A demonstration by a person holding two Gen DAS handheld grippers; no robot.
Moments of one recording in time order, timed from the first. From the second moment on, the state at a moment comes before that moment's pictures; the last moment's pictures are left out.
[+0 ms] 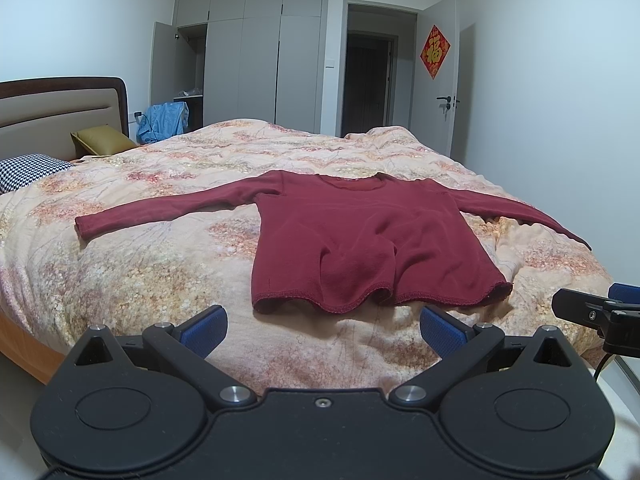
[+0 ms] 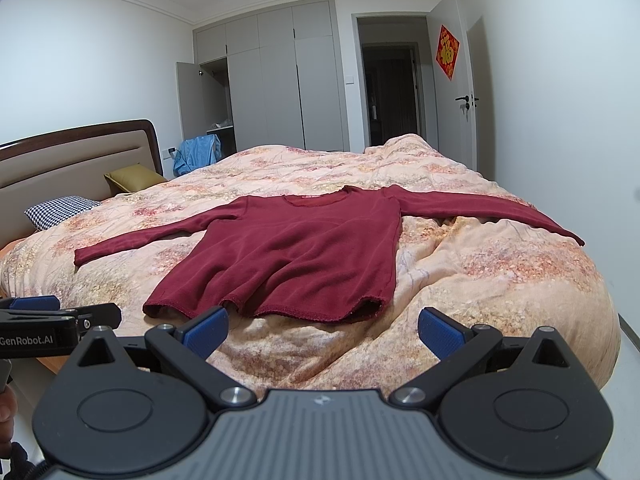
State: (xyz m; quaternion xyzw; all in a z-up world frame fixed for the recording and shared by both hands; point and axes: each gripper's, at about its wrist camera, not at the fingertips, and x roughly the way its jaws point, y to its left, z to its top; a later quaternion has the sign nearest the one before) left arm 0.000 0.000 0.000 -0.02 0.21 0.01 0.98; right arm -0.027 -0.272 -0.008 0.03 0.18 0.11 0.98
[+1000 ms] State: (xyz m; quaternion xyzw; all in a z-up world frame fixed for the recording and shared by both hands) left arm 0.002 0.000 -0.006 -0.02 0.22 0.00 0.98; right arm -0.028 -0.272 -0.010 0.04 0.18 0.12 0.97
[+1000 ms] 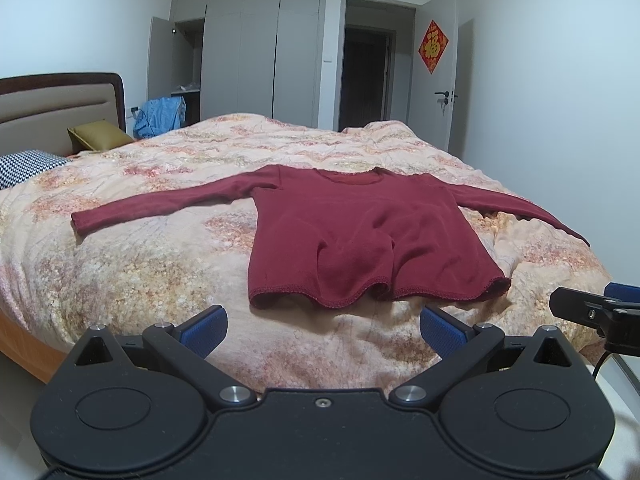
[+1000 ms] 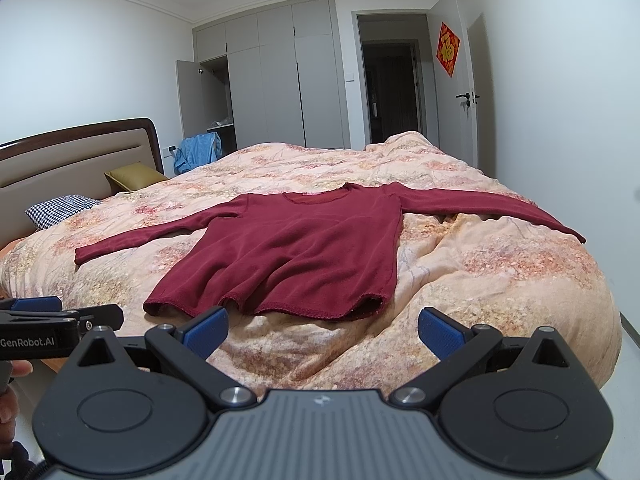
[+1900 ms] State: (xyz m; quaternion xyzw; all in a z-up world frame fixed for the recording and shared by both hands) left arm 0.168 0.008 0.010 0.00 0.29 0.02 0.96; right arm 0.116 -0.307 -0.013 0.08 0.24 0.09 0.96
